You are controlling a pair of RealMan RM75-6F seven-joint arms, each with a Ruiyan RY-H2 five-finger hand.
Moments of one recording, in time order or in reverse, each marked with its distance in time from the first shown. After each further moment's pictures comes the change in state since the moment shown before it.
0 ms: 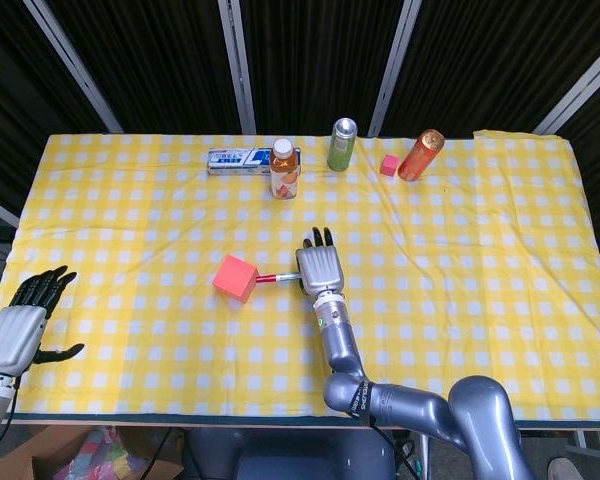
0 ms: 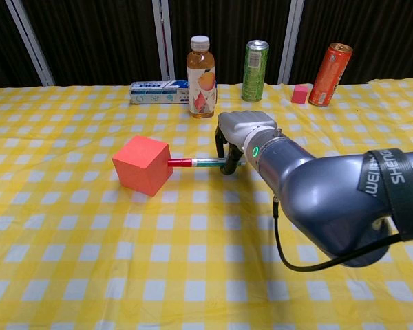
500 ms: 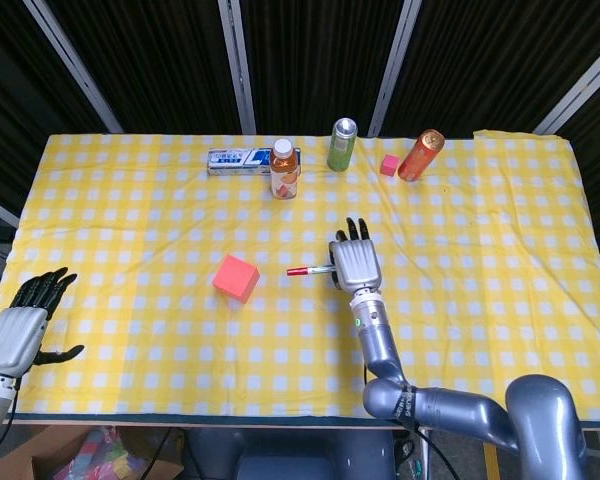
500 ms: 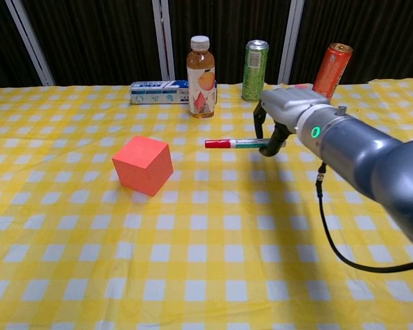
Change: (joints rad) left arm 0.003 -0.004 0.004 -0.006 -0.005 -0.001 0.026; right arm -0.152 0.246 -0.076 -0.298 -0.077 0.109 0.008
